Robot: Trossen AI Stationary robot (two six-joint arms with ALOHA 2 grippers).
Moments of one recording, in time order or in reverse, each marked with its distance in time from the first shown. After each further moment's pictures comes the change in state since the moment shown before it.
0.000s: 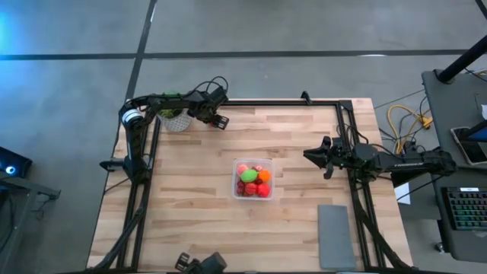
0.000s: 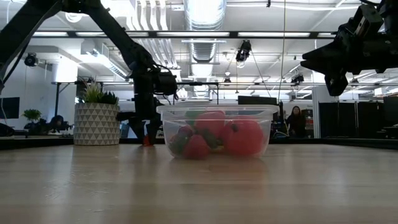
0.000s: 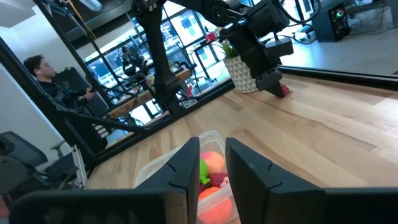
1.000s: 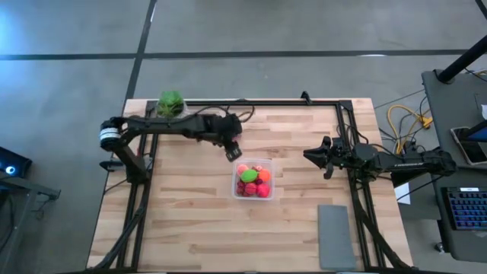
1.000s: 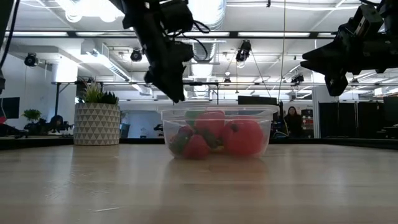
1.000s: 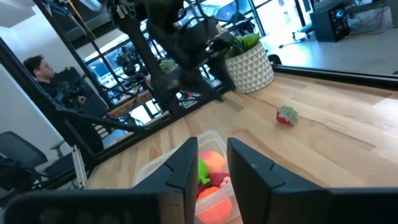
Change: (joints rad) left arm -0.447 -0.271 0.012 0.028 0.084 0.203; right arm 0.000 0.000 0.000 0.000 0.000 0.000
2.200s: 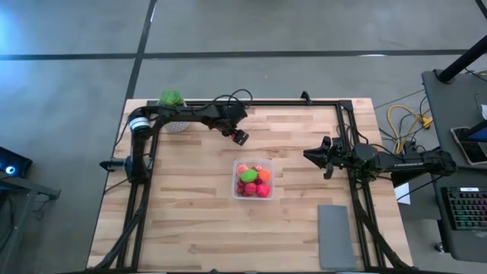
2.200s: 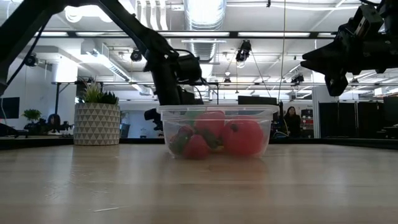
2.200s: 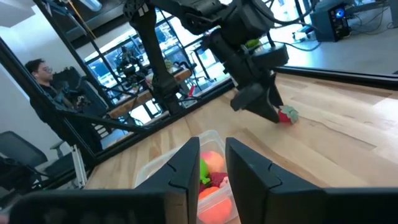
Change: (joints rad) left arm 0.196 0.299 0.082 0.057 0.009 -0.233; right arm 0.000 0.000 0.000 0.000 0.000 0.000
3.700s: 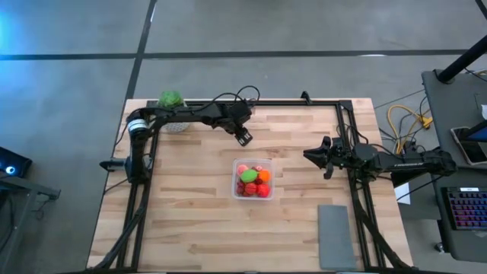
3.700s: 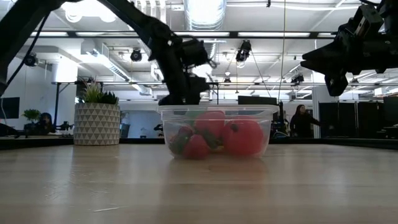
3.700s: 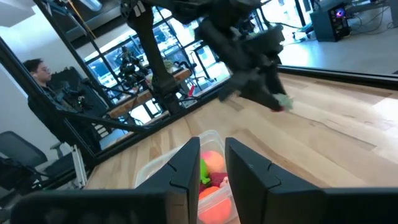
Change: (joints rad) left arm -0.036 -0.010 0.075 0.008 -0.008 0.214; right arm 0.000 0.000 0.000 0.000 0.000 0.000
